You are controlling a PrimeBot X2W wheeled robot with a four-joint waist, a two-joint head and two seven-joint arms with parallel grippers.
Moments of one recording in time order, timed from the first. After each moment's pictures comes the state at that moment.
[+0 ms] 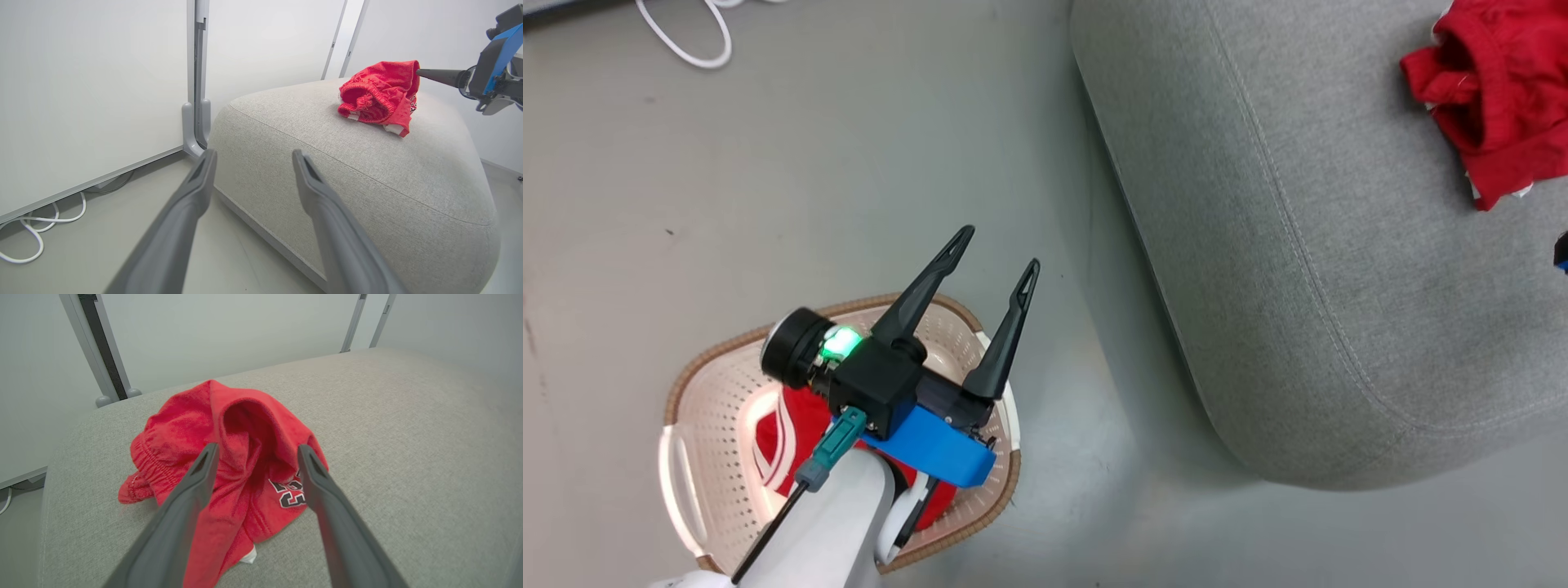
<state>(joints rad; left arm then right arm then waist) -0.40 0.19 -0.50 0.20 -0.22 -0.13 -0.26 -0.85 -0.34 -0.33 0.95 0.17 0.13 -0.26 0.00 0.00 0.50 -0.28</state>
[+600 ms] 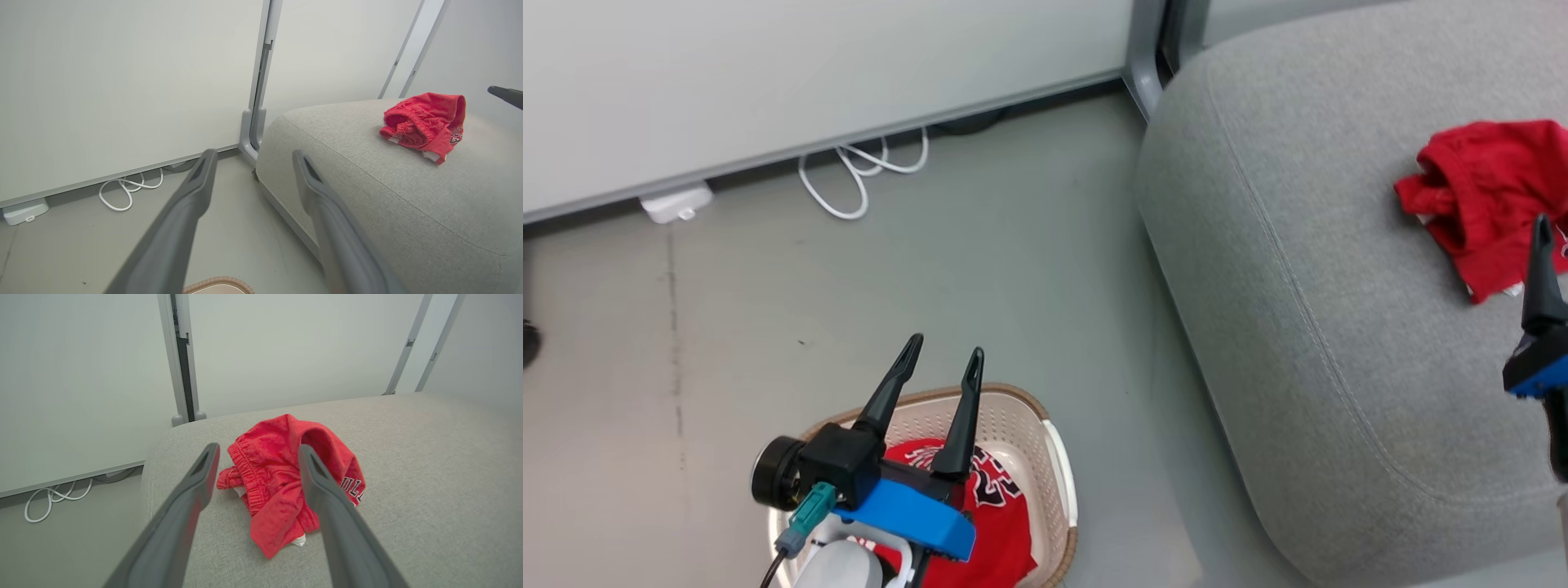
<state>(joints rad) -0.18 0.08 -0.33 0.27 -0.24 -0.13 -0.26 -0.52 -0.30 -0.24 0.67 0.15 0.13 -0.24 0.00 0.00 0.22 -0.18</state>
